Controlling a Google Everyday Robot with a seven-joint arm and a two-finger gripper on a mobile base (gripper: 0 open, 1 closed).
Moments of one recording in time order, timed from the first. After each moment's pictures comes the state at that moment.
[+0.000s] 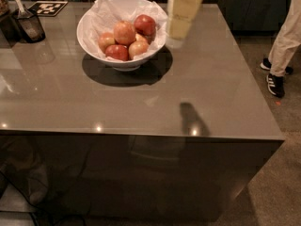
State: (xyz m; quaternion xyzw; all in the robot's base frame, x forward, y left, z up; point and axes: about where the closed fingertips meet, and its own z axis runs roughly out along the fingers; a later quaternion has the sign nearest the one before) arm 0.529 -0.060 1.076 -0.66 0.72 -0.06 0.21
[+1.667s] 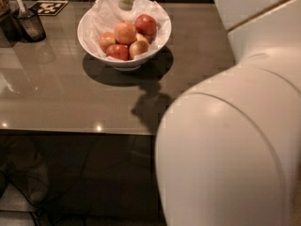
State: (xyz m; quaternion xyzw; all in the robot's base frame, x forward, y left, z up) arm 0.675 0.031 1.092 -0.68 0.68 -0.08 0.27
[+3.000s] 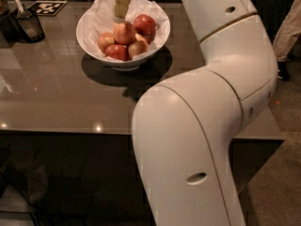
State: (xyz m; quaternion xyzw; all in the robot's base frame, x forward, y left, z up) arm 0.726 0.062 1.042 -0.69 0.66 -0.04 0.28
